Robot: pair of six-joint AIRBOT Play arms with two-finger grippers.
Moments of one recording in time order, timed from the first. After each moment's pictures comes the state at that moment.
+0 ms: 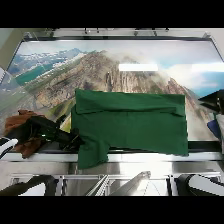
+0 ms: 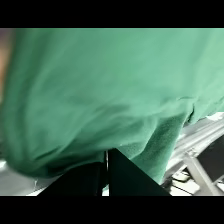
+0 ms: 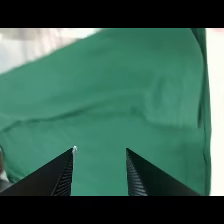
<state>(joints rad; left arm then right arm) 0.02 -1.32 0.49 -2.39 1.15 1.77 -0.74 -1.34 1.04 -0.71 1.44 1.04</state>
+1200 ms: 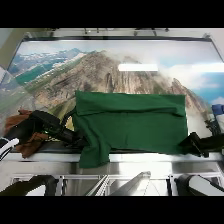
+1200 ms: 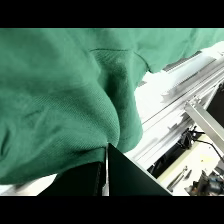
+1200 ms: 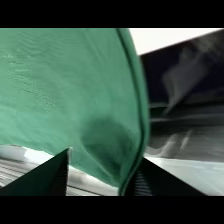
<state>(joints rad) -0.11 -1.24 0.55 -2.40 1.28 1.88 -0.74 -1.23 0.50 -1.05 1.34 1.16</state>
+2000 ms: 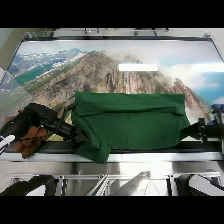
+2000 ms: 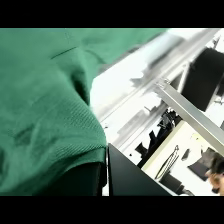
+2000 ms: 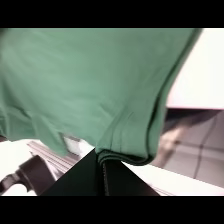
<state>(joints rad) -0.11 -1.21 0.66 -2.44 1.43 1.93 -0.77 -1.24 0.64 -0.78 1.53 1.03</state>
